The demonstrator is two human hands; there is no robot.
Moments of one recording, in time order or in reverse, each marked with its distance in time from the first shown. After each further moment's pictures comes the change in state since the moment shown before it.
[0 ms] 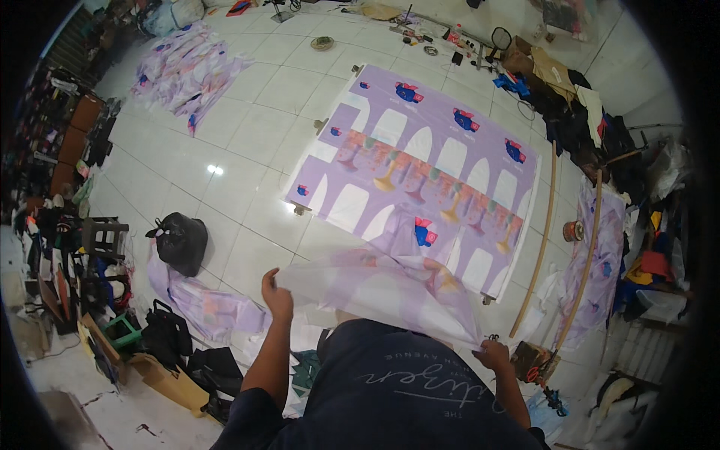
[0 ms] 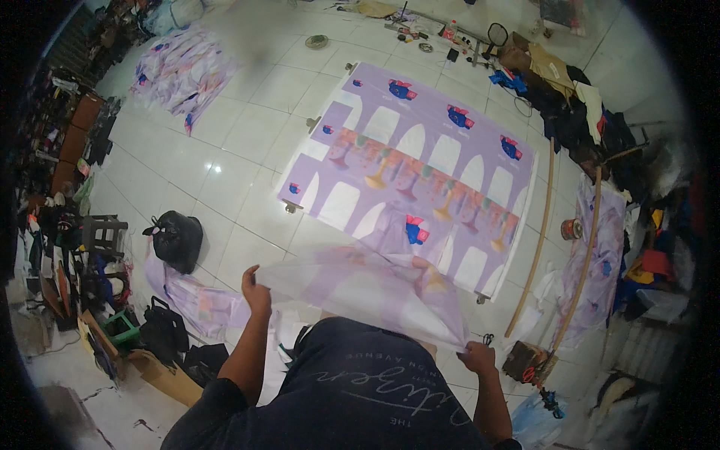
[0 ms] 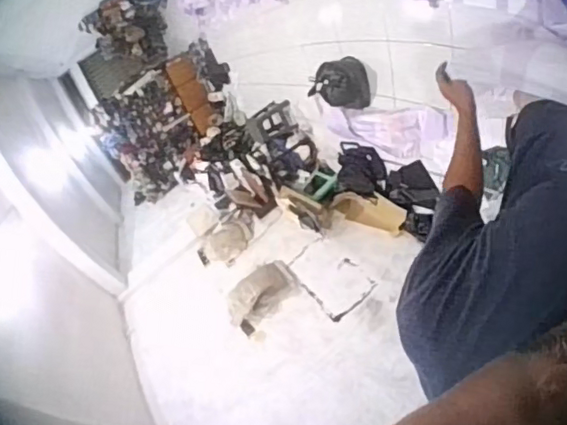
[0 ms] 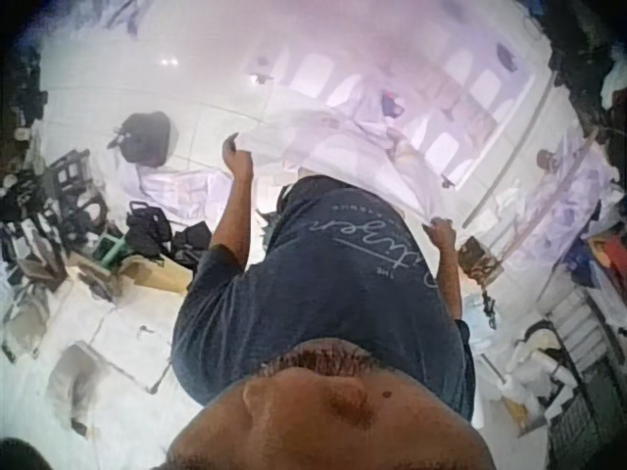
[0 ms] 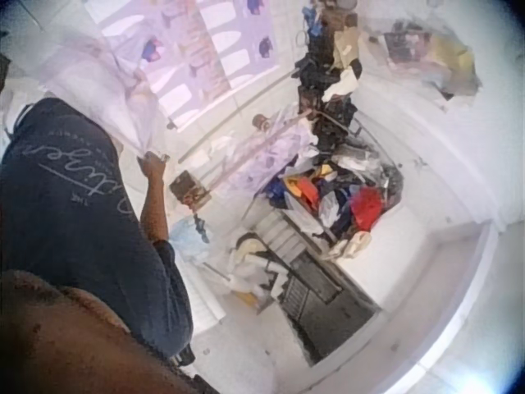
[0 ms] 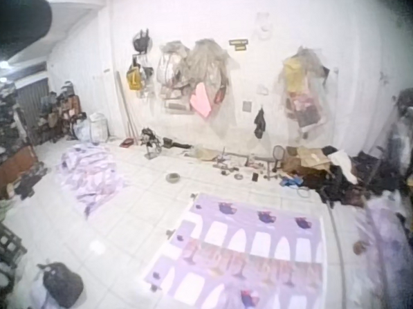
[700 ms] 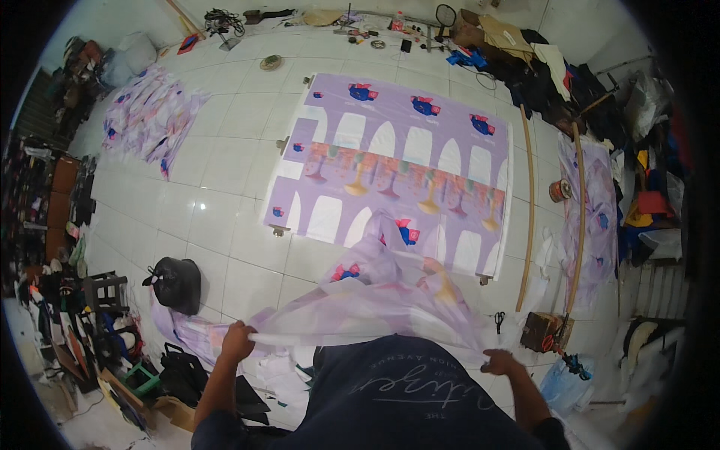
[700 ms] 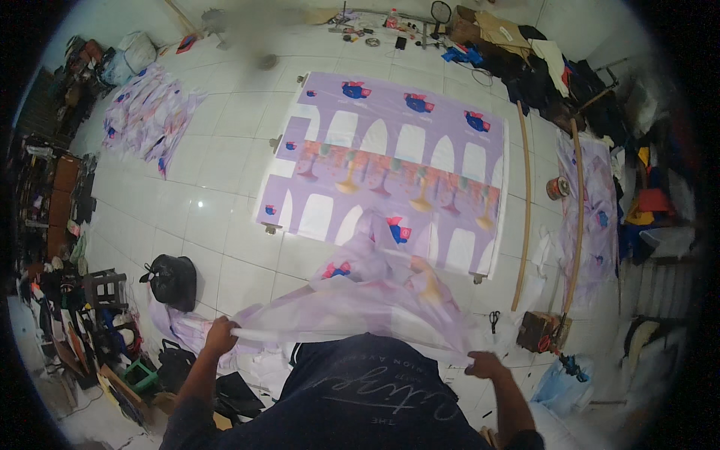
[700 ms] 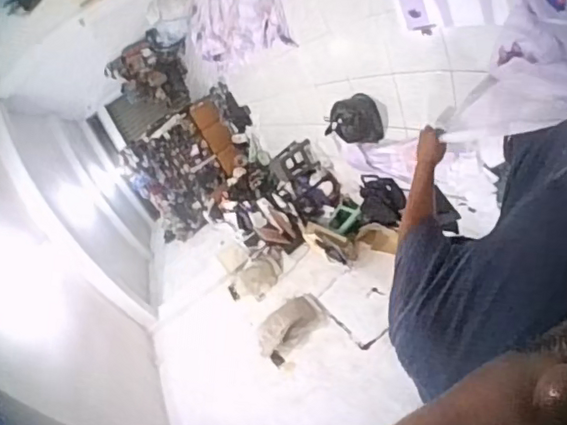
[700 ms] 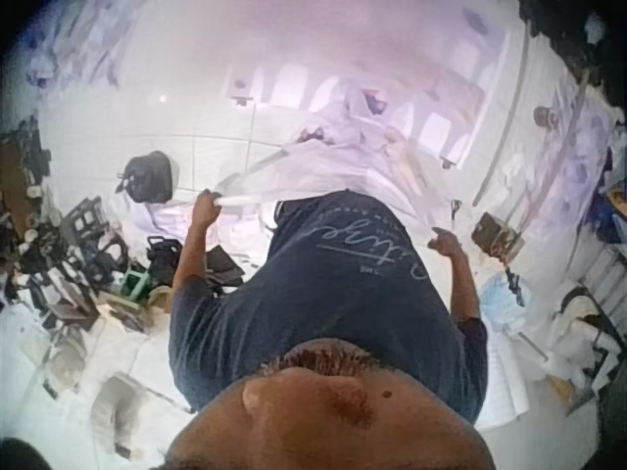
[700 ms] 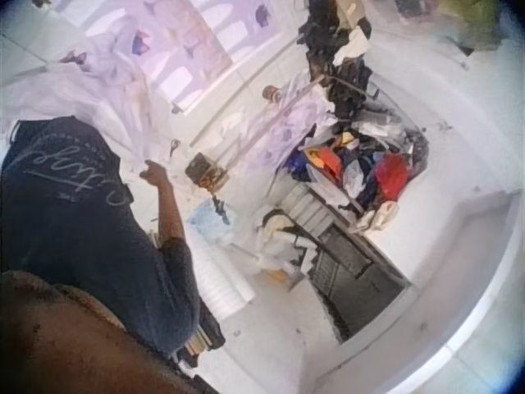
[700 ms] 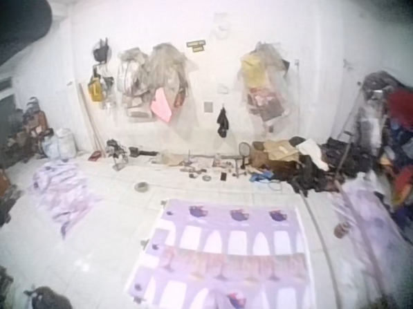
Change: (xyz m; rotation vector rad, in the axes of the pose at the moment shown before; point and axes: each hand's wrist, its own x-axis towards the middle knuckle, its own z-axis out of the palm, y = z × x) left_hand 0.029 0.048 -0.104 1.191 -0.897 0.335; right_hand -0.032 0.096 0.059 0.122 -0.342 -0.020
